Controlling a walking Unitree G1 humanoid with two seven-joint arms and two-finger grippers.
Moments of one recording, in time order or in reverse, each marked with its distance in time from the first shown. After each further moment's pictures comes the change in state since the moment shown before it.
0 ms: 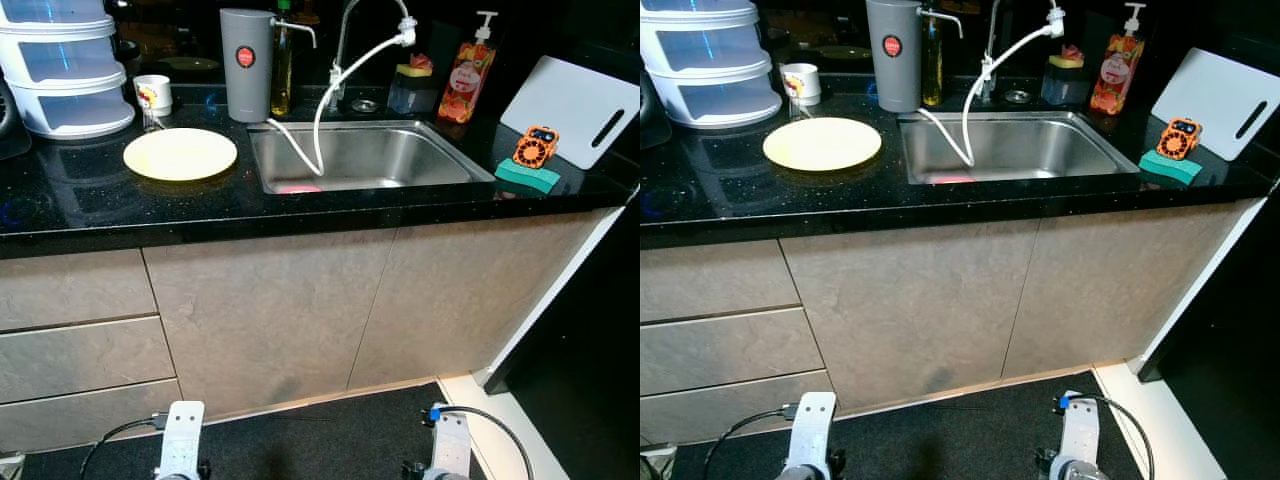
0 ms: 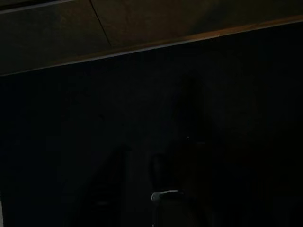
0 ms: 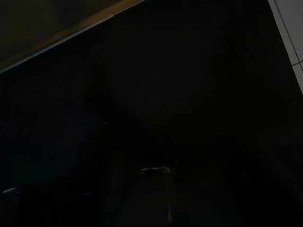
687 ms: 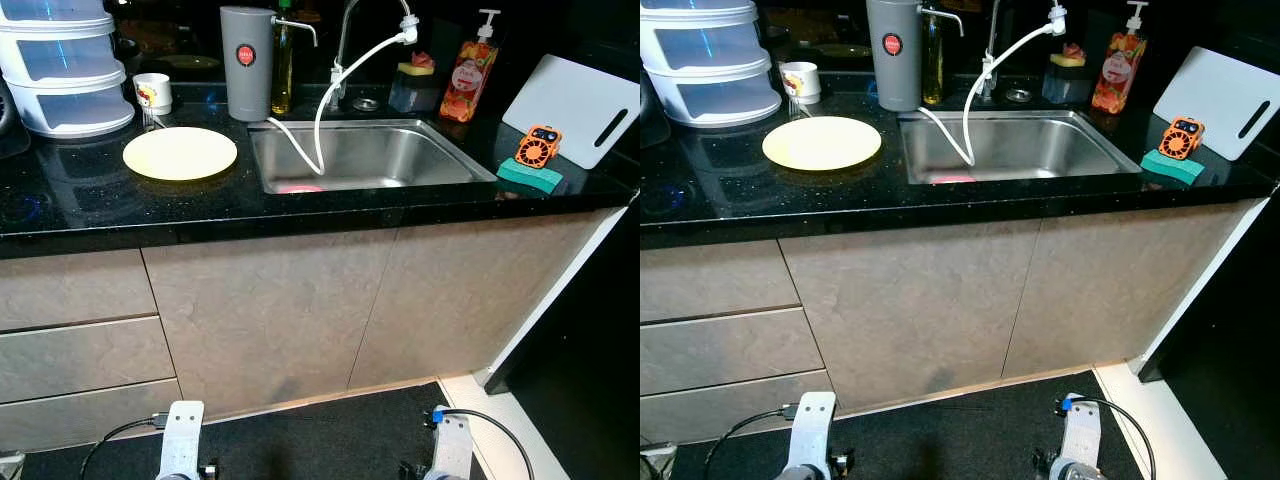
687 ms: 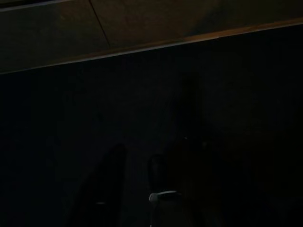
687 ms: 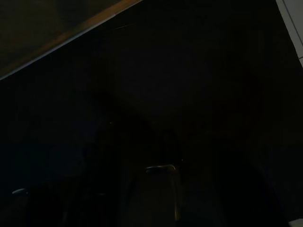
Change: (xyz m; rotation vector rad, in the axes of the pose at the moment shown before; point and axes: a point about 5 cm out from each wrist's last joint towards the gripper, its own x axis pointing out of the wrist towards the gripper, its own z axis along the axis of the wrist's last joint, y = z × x) left arm 0.000 0.000 0.000 -0.020 -0.004 -0.009; right arm 0.000 -0.001 -0.004 0.042 0.005 0.007
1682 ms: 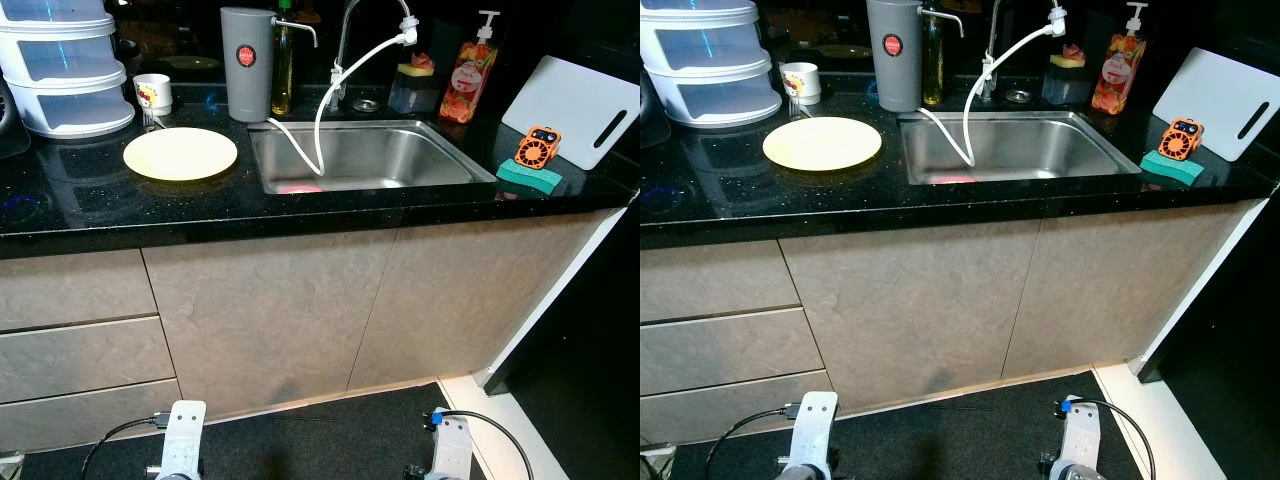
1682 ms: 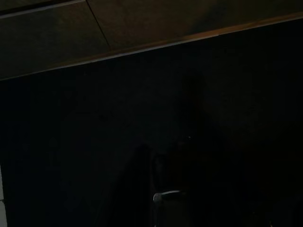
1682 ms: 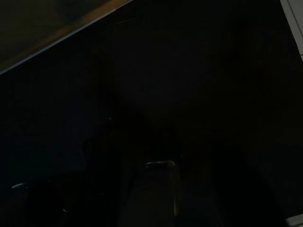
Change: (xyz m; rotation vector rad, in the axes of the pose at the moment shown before) left arm 0.000 -0.002 0.000 0.048 0.003 0.004; right arm 0.000 0.000 -0.002 -0.007 0.022 0.003
